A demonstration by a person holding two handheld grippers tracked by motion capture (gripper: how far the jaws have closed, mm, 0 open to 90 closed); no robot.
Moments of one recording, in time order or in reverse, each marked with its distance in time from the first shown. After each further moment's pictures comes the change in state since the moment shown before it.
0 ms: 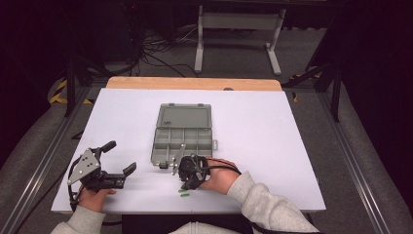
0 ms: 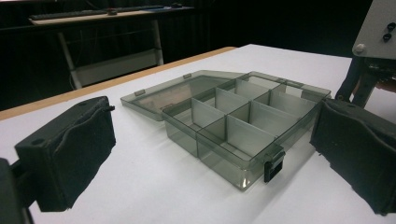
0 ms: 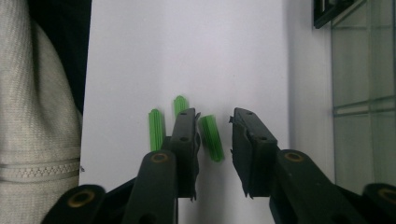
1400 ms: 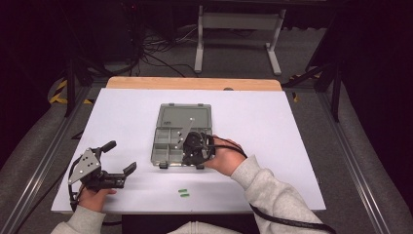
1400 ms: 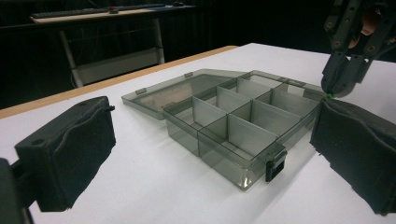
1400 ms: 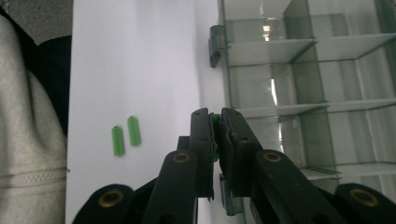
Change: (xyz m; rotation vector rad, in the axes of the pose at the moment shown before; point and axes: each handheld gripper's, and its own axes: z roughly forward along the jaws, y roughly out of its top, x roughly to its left) left arm 0.000 0.000 0.001 0.005 0.007 -0.004; right arm -0.029 0.008 -0.063 -0.088 -0.084 0.062
